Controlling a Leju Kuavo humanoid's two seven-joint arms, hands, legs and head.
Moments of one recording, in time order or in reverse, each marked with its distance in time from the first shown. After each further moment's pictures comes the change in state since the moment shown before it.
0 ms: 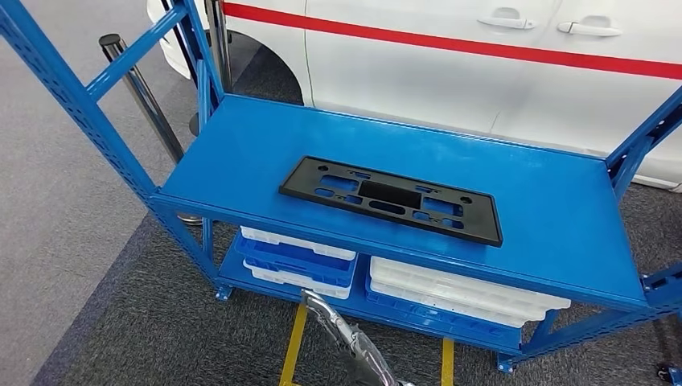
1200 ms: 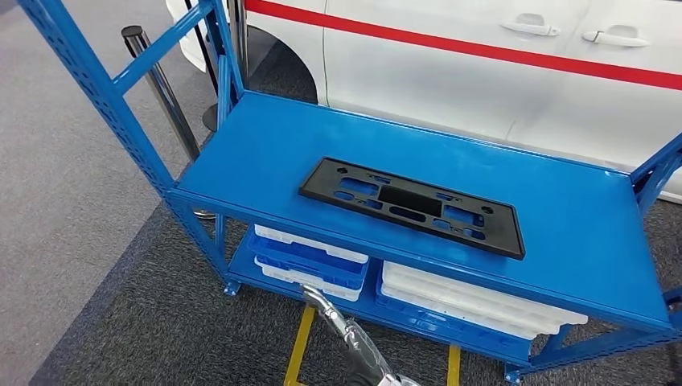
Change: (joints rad) left arm -0.003 -0.014 0.001 0.000 0.043 0.016 0.001; right arm -0.018 0.001 -0.006 0.022 0.074 -0.090 0.094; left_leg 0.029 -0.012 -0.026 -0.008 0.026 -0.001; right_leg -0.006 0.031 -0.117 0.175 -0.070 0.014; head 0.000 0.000
